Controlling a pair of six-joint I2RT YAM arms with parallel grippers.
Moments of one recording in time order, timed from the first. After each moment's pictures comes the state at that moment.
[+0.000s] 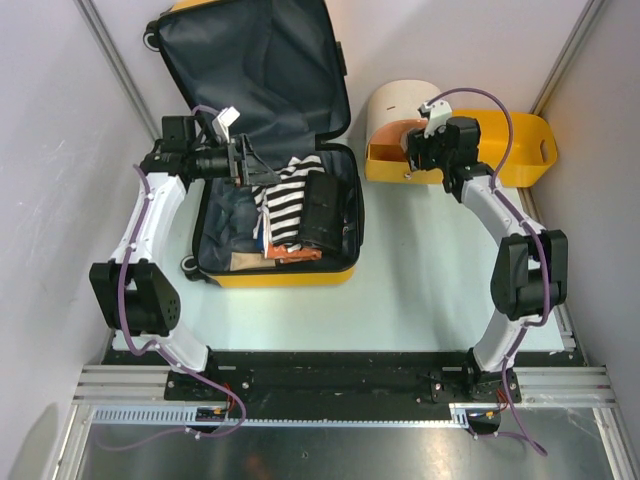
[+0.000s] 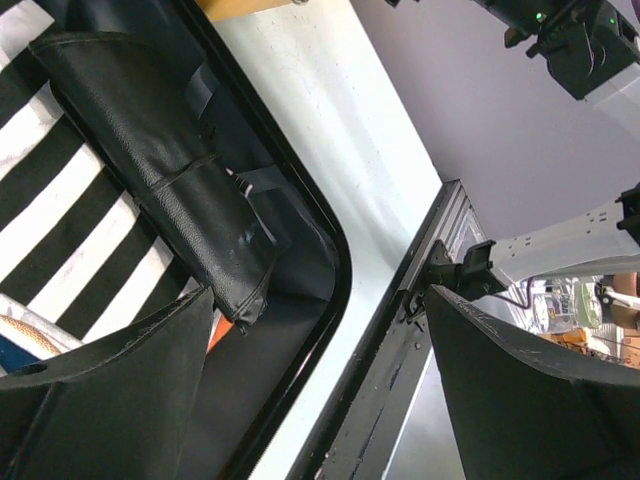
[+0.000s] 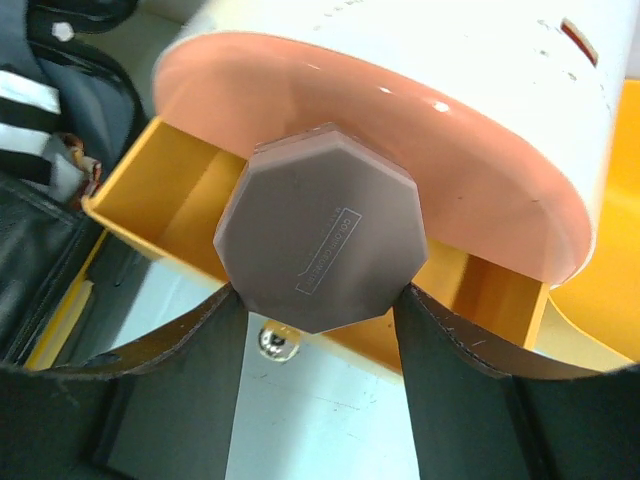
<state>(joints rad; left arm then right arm) -0.02 1.64 1.61 -0.69 1.07 -0.17 0.16 1.76 1.45 -0.04 -0.18 -0.14</state>
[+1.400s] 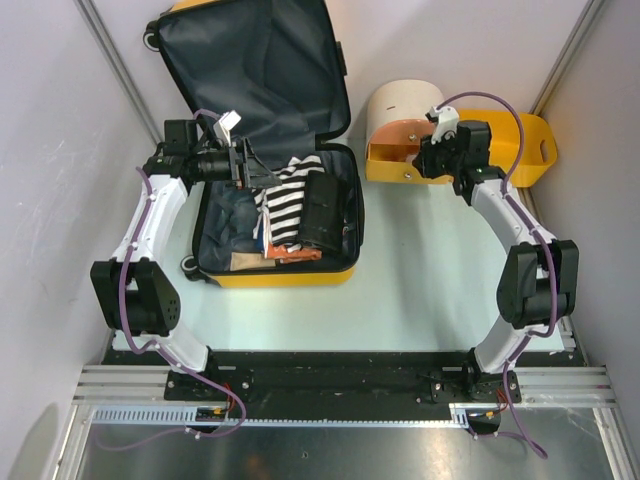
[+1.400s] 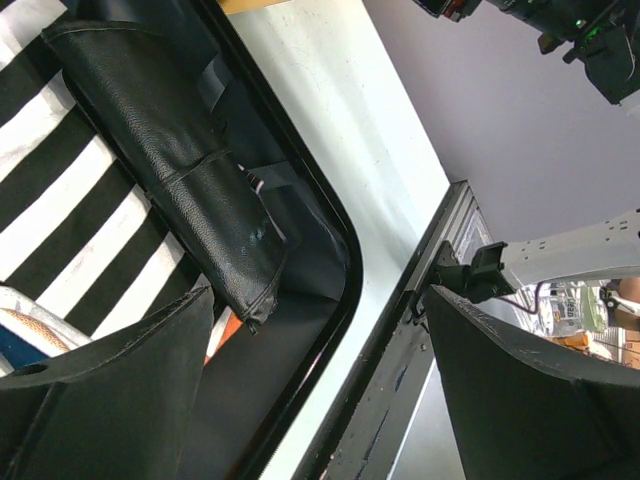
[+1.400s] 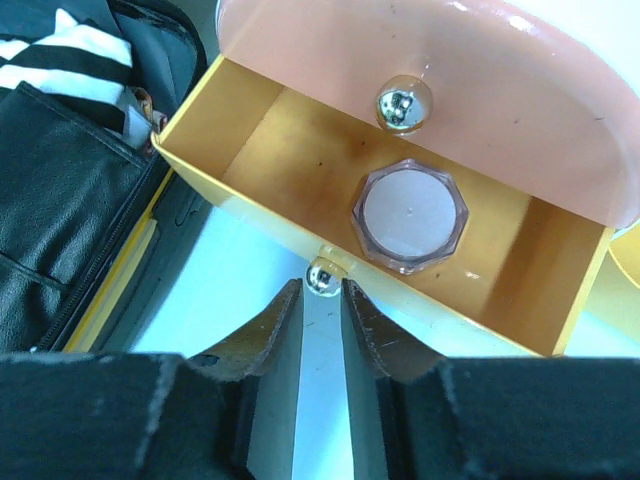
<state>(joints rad) -0.02 1.64 1.57 -0.66 1.05 -0.17 0.11 1.72 1.44 -0.15 -0.33 -0.10</state>
